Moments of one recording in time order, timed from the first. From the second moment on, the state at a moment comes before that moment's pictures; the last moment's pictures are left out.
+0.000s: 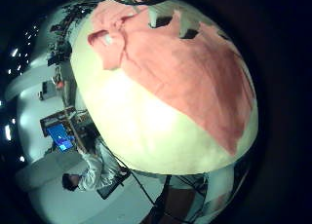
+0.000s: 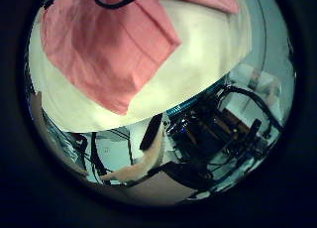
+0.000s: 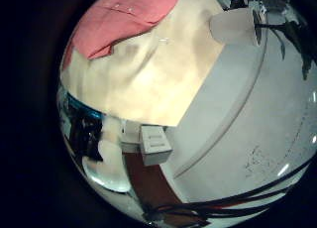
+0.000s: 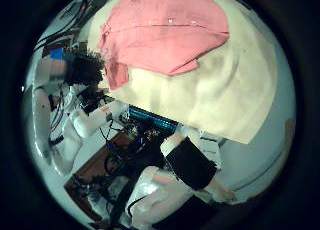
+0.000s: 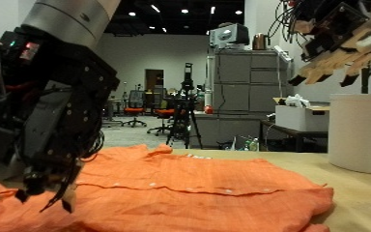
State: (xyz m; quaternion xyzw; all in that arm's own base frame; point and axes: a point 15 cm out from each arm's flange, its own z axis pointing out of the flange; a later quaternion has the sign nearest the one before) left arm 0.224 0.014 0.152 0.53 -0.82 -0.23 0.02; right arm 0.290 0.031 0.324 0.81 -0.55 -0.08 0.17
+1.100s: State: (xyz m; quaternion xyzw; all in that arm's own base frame) left arm 0.248 0.009 0.135 0.54 -0.80 -0.25 0.00; right arm 0.292 0.032 0.314 0.81 -0.55 -0.09 0.18
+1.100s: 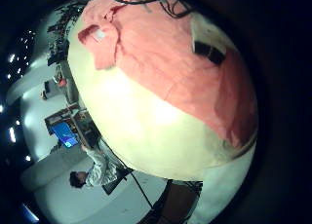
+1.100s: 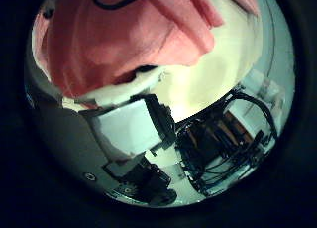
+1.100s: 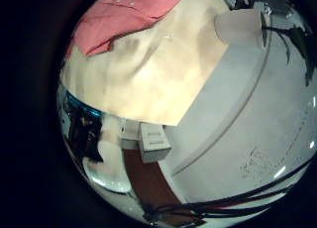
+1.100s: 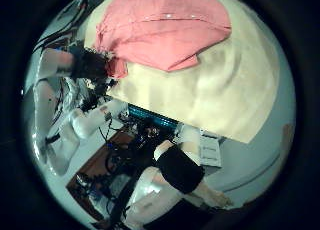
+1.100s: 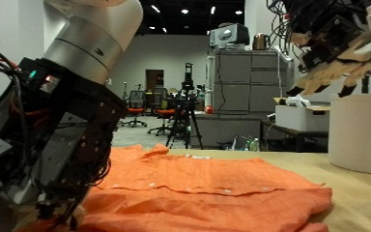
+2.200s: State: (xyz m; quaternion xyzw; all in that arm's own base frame) left arm 0.267 -0.007 0.170 0.55 -0.80 -0.24 0.02; right arm 0.271 0.023 0.170 0.84 -0.51 -0.10 0.18
